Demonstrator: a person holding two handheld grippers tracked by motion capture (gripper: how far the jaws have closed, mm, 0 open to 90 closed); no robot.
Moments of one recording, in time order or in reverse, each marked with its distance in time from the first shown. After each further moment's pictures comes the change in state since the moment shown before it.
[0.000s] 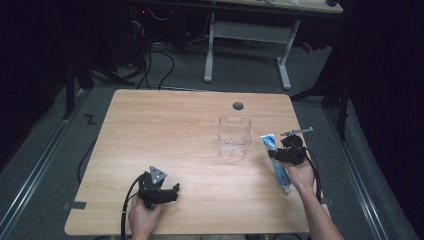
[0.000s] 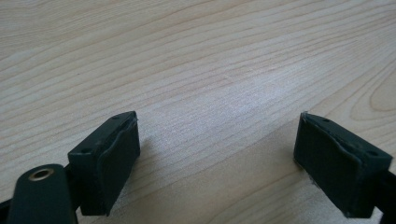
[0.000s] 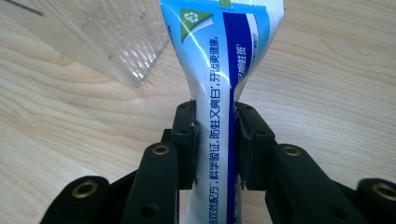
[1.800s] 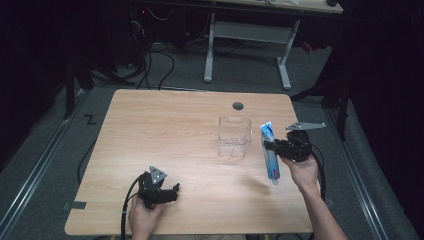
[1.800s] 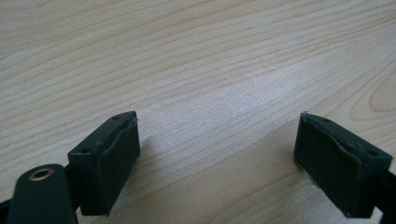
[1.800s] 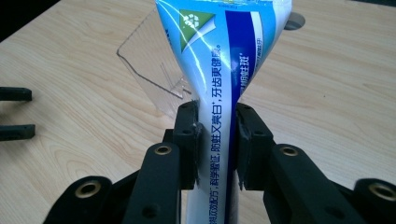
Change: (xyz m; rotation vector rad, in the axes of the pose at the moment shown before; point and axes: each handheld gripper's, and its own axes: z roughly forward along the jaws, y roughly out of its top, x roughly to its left) left arm 0.000 0.000 0.000 0.000 0.000 -0.001; right arm 0.030 0.018 -0.056 -0.212 0.150 -0.092
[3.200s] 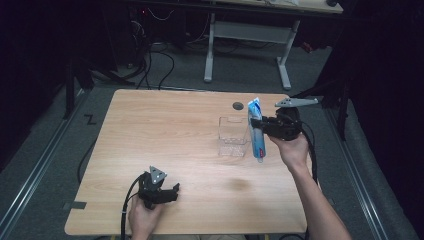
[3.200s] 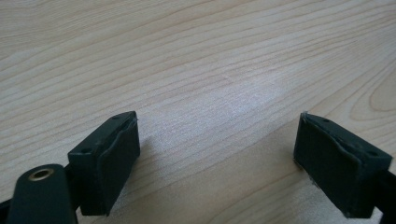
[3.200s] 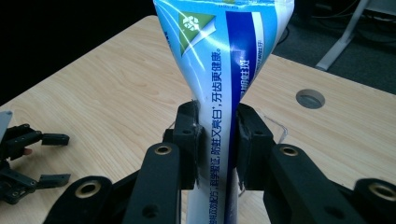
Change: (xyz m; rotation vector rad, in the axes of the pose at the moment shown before) left arm 0.000 0.000 0.000 -0.001 -0.001 0.000; right arm 0.032 0.071 -0.003 -0.107 0.063 -0.096
